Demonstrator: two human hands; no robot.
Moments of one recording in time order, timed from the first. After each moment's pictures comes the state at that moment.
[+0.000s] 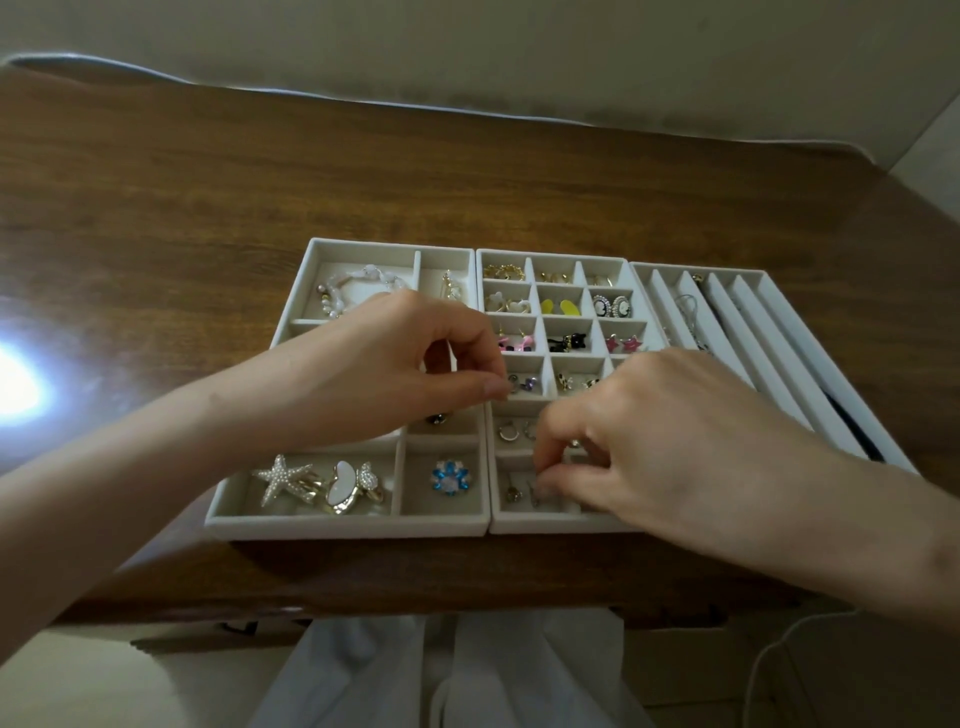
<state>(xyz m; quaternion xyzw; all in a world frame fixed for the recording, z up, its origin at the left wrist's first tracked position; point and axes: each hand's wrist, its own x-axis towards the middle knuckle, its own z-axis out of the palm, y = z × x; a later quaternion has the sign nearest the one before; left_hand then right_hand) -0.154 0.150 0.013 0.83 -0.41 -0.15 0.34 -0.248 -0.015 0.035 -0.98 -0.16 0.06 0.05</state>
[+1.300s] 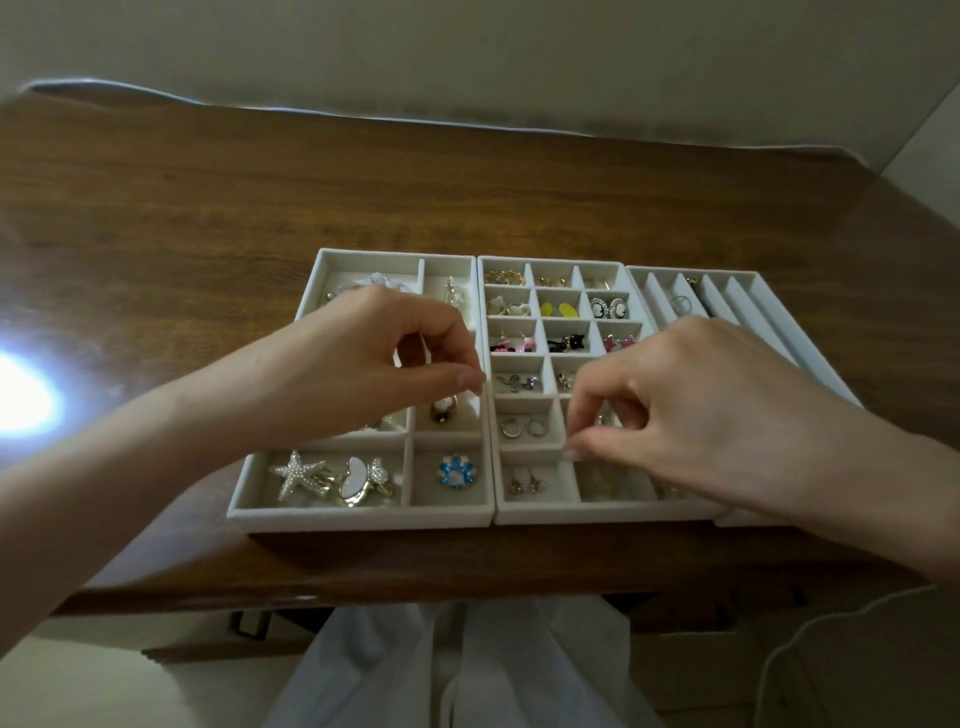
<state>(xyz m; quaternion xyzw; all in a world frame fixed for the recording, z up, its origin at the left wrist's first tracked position) -0.153 0.165 0.014 0.84 -0.39 -0.12 0.36 -0.249 -0.029 0.043 -0.99 -0.11 0.04 0.08</state>
